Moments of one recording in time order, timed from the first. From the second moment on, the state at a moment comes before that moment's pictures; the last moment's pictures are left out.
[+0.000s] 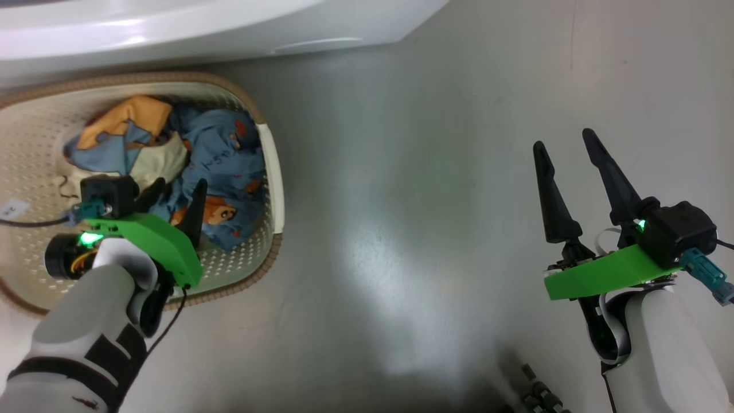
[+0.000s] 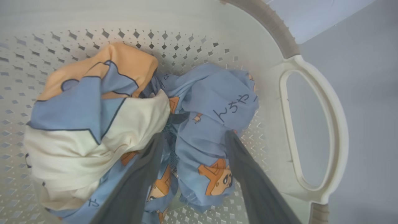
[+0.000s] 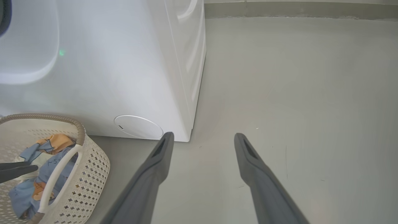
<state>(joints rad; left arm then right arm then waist) -0.85 0.28 -0.82 0.94 -0.90 -0.13 -0.26 -0.37 -0.08 0.02 0.12 0.16 0.13 -0.25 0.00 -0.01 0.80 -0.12</state>
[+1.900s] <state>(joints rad) -0.45 0.26 -0.34 0.61 -0.60 -0.13 -0.26 -0.25 -0.12 0.04 0.20 0.17 0.13 -0.26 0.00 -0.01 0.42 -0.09</state>
